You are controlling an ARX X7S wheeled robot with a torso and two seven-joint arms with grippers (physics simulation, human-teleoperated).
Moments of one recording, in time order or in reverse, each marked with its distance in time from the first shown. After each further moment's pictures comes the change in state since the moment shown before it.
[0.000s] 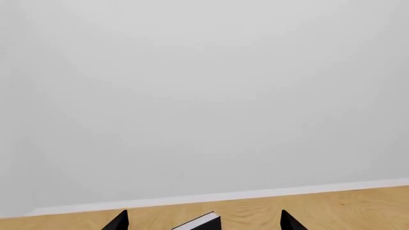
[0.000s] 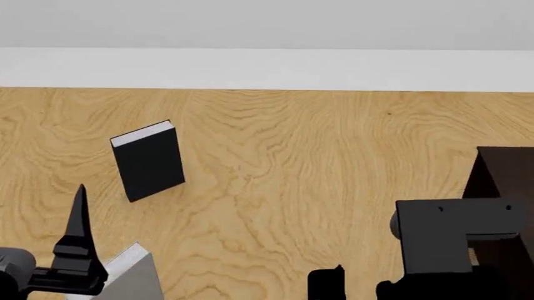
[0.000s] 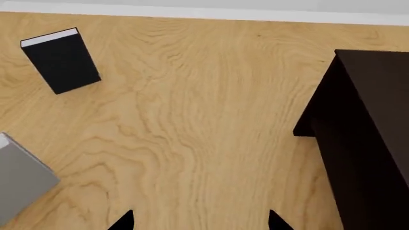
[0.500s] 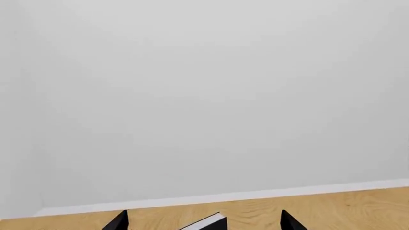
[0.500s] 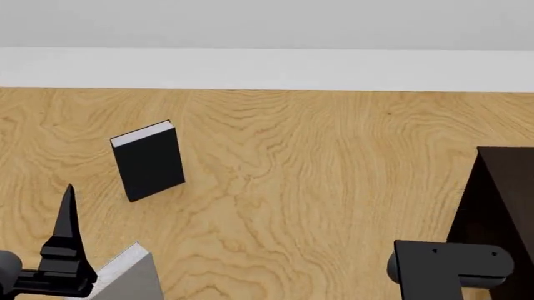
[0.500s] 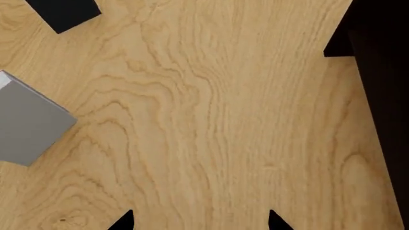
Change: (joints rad) left arm 0.011 -0.025 -0.021 0.058 -0.023 -0.045 -0.019; right arm -0.094 0.084 -0.113 0.037 0.195 -0.167 0.059
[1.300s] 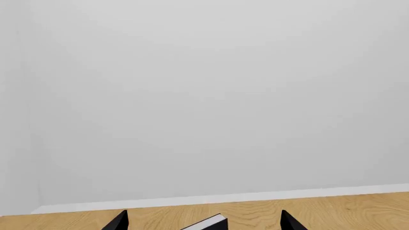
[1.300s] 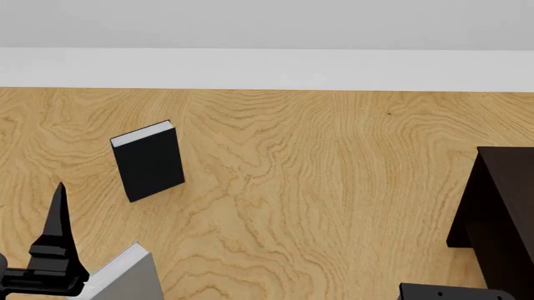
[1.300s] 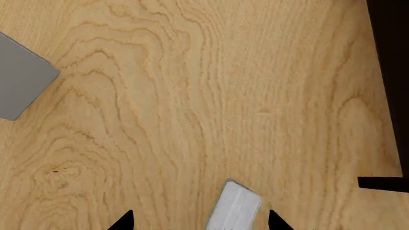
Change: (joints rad) left arm 0.006 -0.016 -0.029 0.008 -0.047 0.004 -0.008; right arm -0.081 0.155 -0.124 -0.089 0.100 -0.176 -0.002
